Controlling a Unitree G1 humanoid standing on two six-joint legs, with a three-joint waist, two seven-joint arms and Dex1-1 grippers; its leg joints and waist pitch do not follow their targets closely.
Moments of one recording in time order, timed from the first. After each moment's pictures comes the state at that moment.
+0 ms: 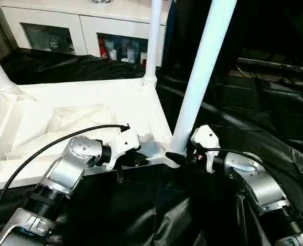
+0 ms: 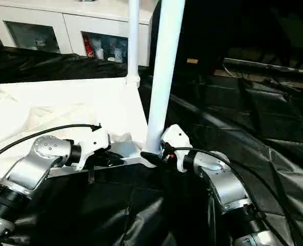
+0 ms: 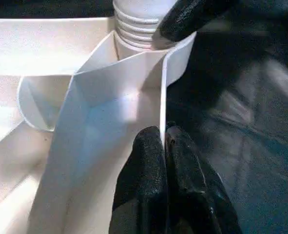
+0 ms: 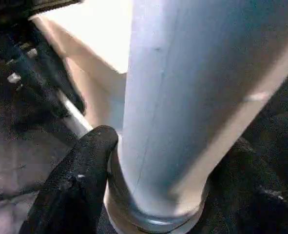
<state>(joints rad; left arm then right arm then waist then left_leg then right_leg) -0.46 0.42 -0.30 0.27 0.05 0.29 -1.07 -0.32 -0.32 0.21 0.27 0.12 0.12 0.77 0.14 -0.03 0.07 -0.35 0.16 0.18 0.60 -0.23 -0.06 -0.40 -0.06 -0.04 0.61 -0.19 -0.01</state>
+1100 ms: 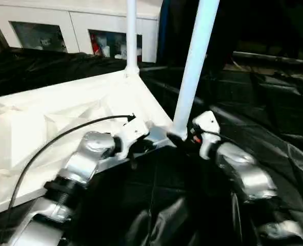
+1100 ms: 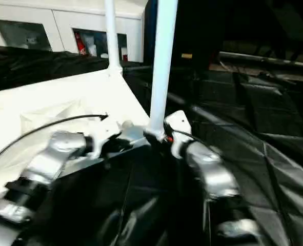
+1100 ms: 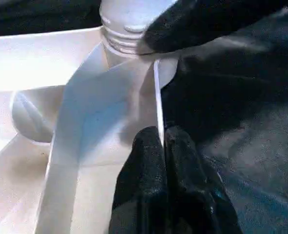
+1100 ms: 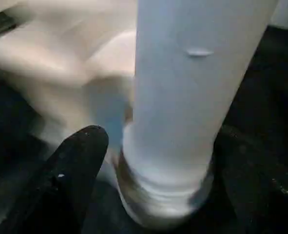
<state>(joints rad) -0.53 0.37 -0.28 0.39 0.03 0.22 -1.05 -0.38 -0.32 0.17 0.32 0.12 0.15 0.75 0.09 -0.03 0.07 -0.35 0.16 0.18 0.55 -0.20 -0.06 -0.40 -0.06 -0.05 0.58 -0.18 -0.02</state>
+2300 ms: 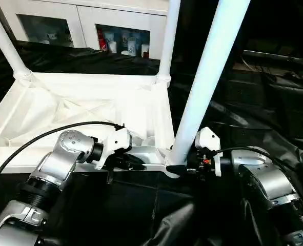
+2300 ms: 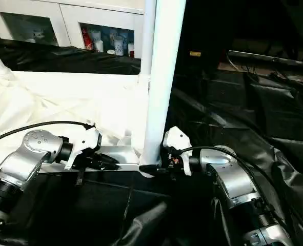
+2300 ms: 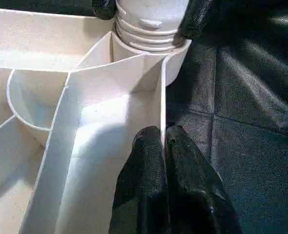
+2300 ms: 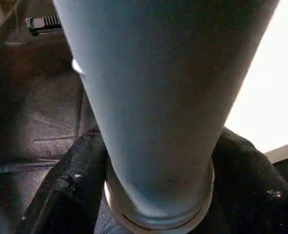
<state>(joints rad) -0.51 0.50 -0.30 0.37 -0.06 0.14 -1.34 -0.36 -0.43 0.24 0.22 0.20 0.19 1.11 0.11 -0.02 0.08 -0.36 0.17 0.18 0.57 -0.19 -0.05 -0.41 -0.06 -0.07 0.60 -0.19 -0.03</state>
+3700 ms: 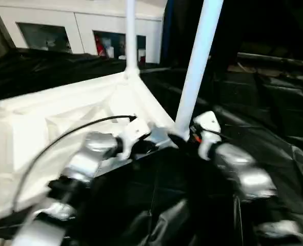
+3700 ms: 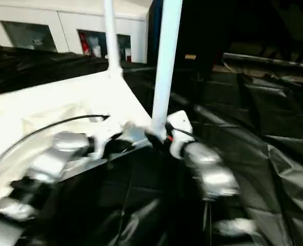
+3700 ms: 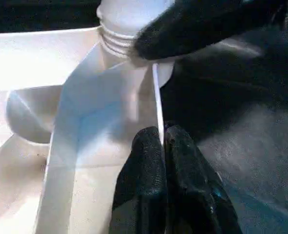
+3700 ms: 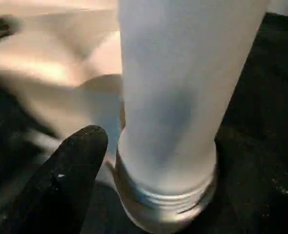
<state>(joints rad) -0.55 0.32 -0.27 0.43 0.03 0.23 -1.04 -0.40 -0.26 0.12 0.35 0.14 0.20 0.71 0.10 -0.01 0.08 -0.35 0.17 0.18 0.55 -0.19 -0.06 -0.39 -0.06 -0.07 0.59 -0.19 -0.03</state>
